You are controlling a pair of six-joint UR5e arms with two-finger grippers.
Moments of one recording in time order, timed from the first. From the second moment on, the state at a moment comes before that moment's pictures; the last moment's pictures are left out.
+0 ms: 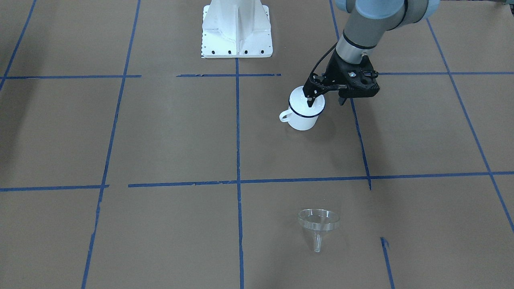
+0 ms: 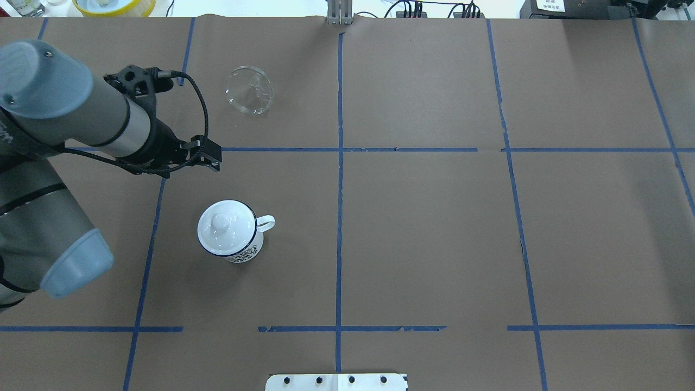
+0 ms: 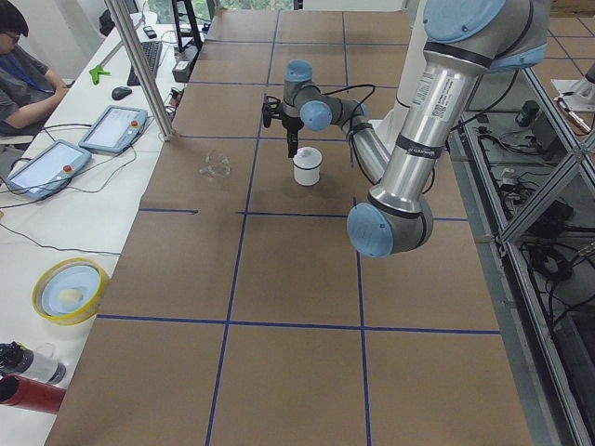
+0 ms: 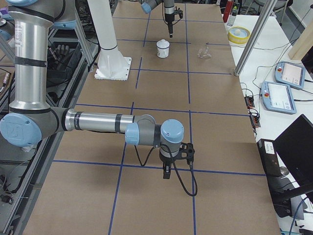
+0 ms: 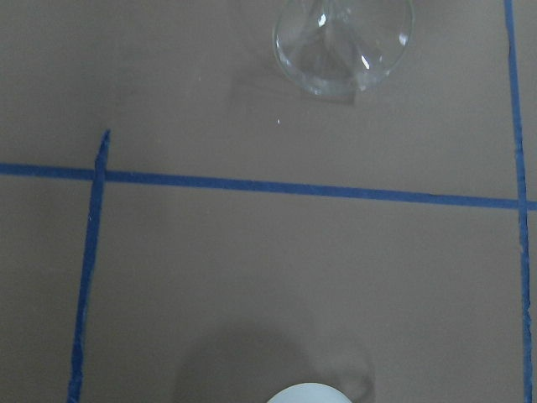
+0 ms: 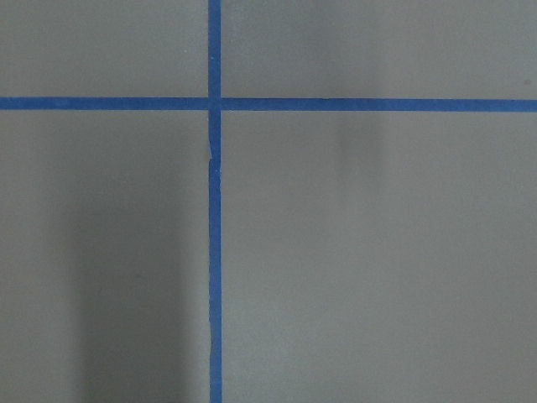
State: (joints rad) left arm -0.66 -1.98 -2.01 -1.55 -1.95 -1.26; right arm 1.57 -1.68 1.66 -1.57 2.29 0.01
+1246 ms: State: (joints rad) left arm -0.56 -1.99 -2.02 -1.47 -1.88 -1.31; right arm 1.57 -1.68 1.66 -1.57 2.29 0.01
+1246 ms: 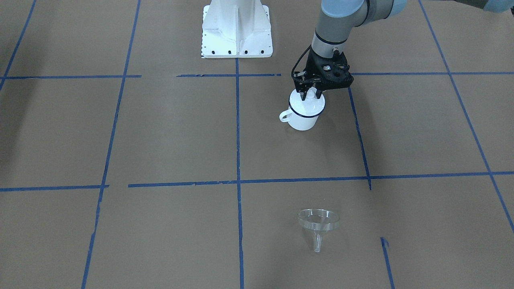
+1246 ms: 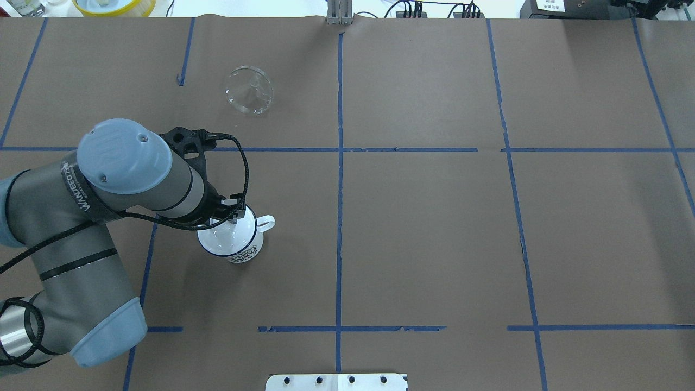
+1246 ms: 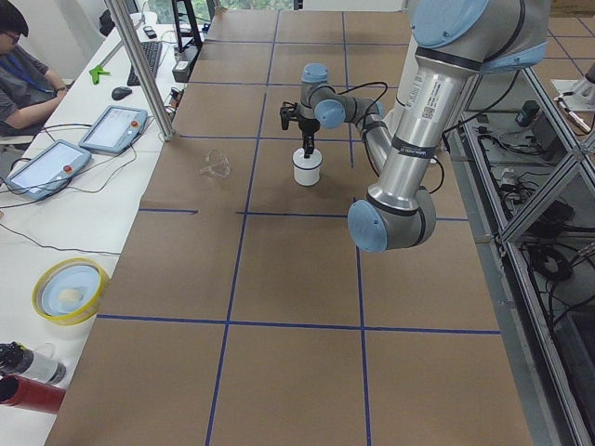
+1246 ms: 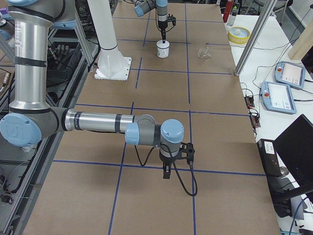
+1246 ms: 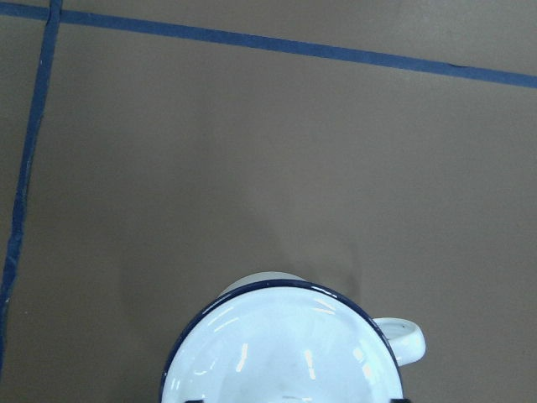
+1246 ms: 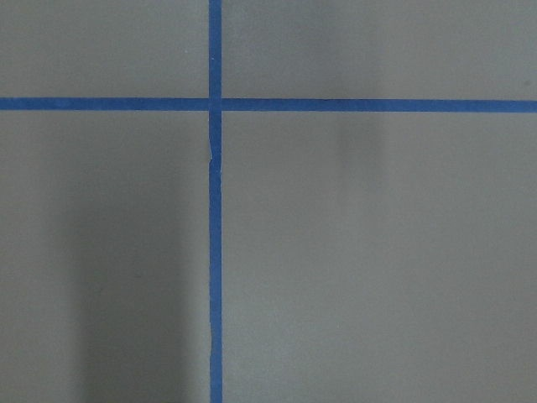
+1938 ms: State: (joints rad) left arm -0.60 -1.99 -2.15 -1.43 -1.89 -1.29; right arm 1.57 -1.68 1.66 -1.57 2.29 0.01
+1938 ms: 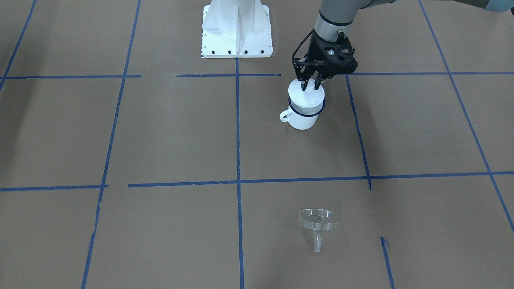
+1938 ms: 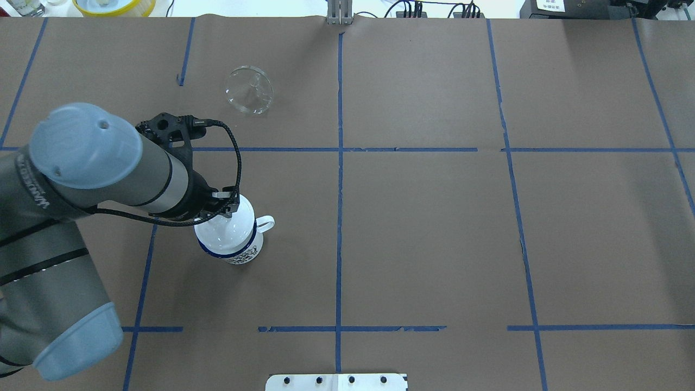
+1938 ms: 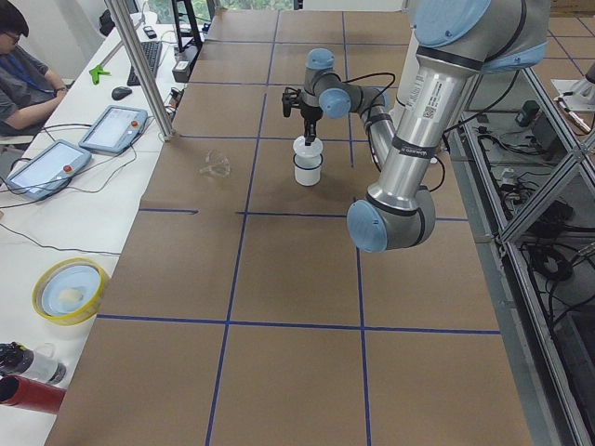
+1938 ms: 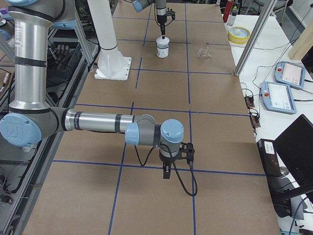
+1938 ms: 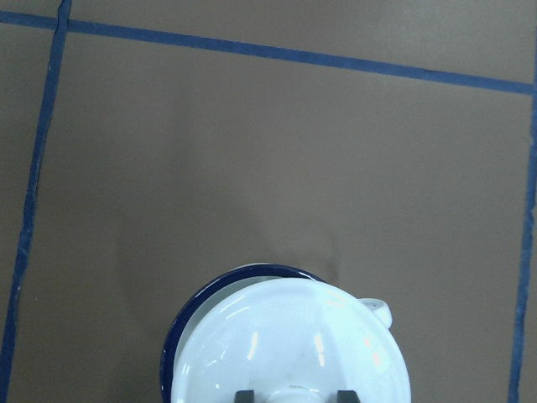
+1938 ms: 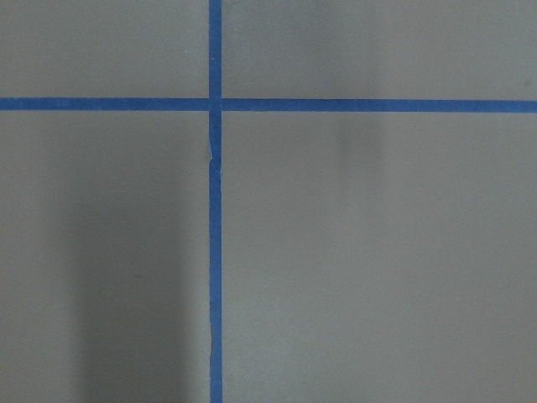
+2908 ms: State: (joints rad) left arm -0.64 -1.58 -2.19 -1.80 -1.91 -1.03; right arm 1.57 -1.68 1.66 -1.57 2.29 0.01
